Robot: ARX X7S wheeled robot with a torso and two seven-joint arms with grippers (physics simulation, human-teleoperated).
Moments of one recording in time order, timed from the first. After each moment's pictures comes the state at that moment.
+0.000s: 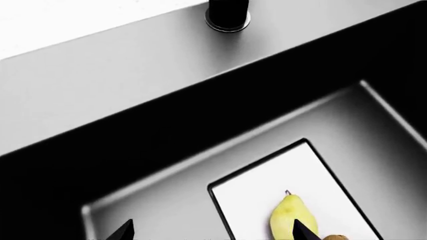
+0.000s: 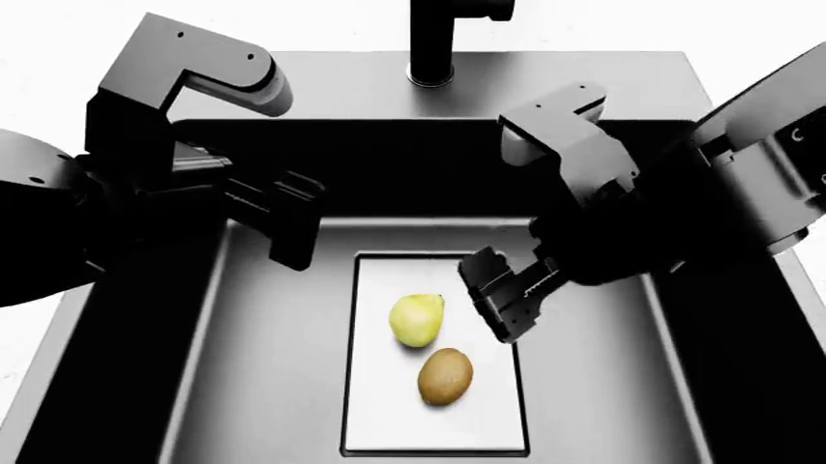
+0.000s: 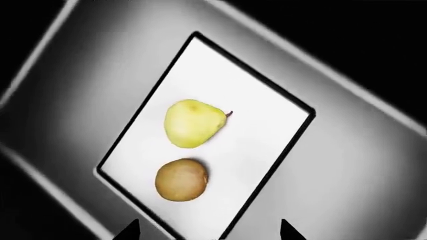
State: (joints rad) left arm -1.58 -0.82 0.87 0.17 -2.04 -1.12 -0.80; right arm 1.84 0.63 -1.31 0.15 2.33 1.31 0.74
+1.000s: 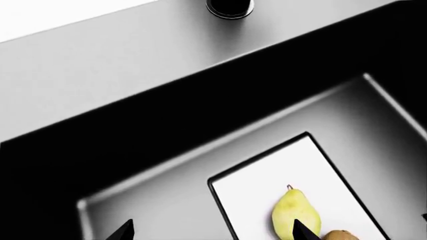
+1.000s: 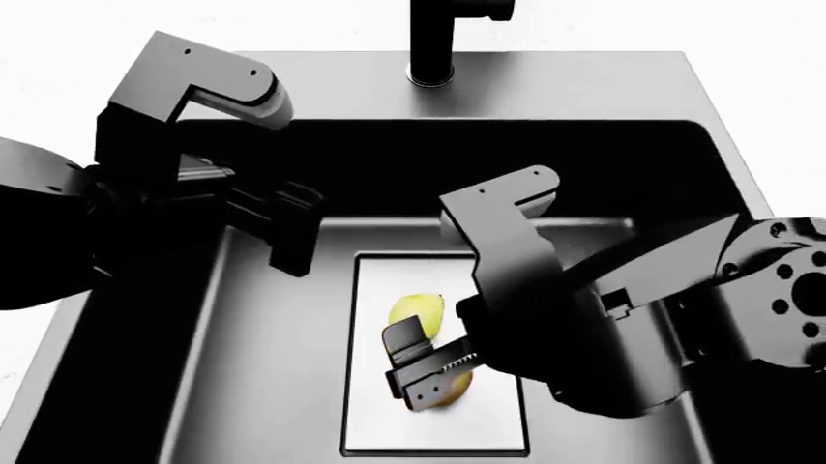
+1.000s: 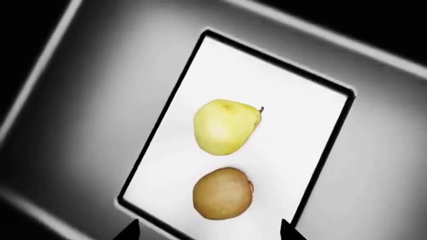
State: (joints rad) left arm -1.56 -0.83 0.88 0.16 -1.99 -1.11 -0.75; right arm 1.62 0.63 -1.38 -0.32 2.43 0.70 1.17
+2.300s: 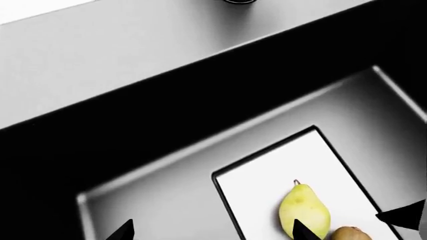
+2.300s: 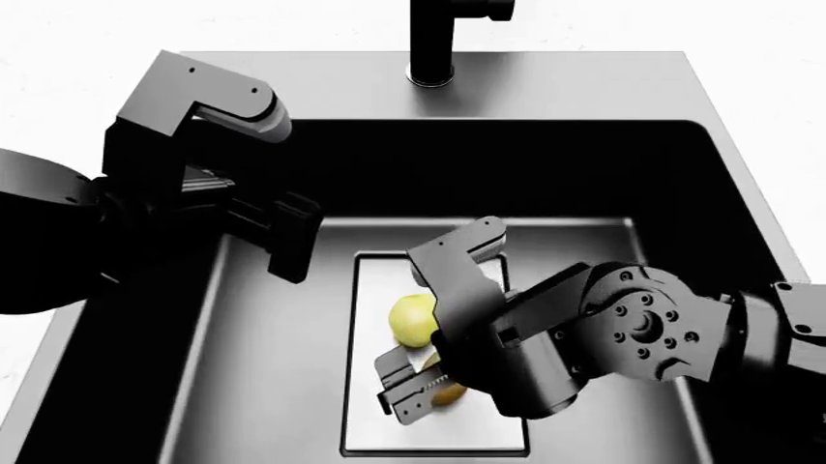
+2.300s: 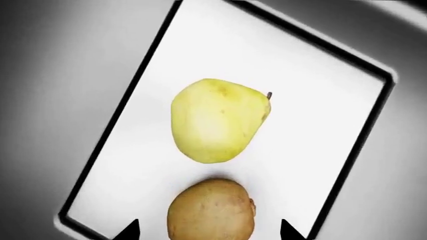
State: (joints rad) left arm -1.52 -0.84 0.90 0.15 -1.93 -1.10 -0.69; right arm 1.48 0.48 -1.51 -0.11 2.18 0.72 1.05
